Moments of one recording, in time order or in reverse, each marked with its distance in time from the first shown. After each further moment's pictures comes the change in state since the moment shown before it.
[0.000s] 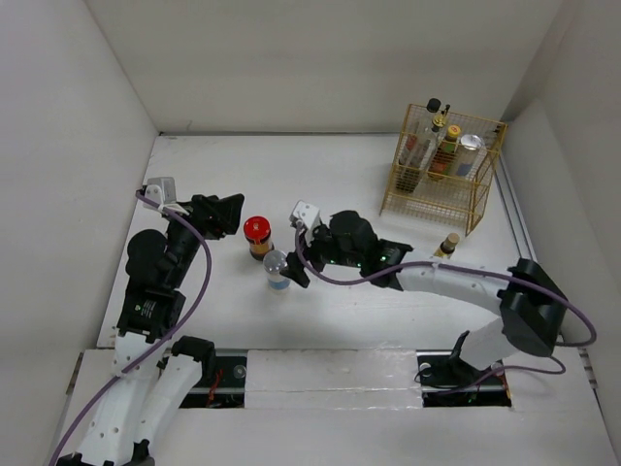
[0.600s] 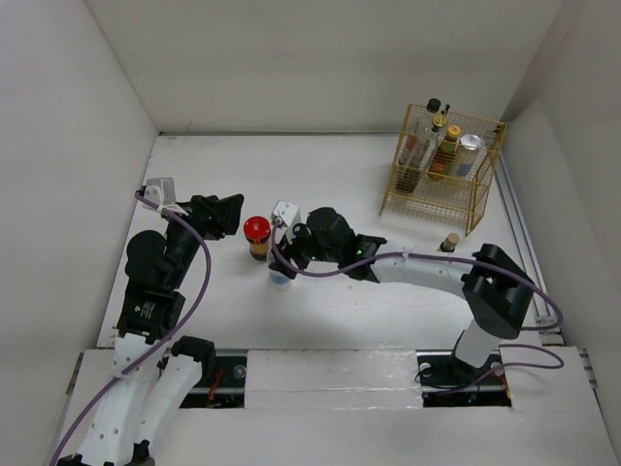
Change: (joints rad) left arm 0.000 -0.006 0.000 0.000 0.000 0.000; right arm 0.025 0.270 0.177 0.010 -0.008 -0.020
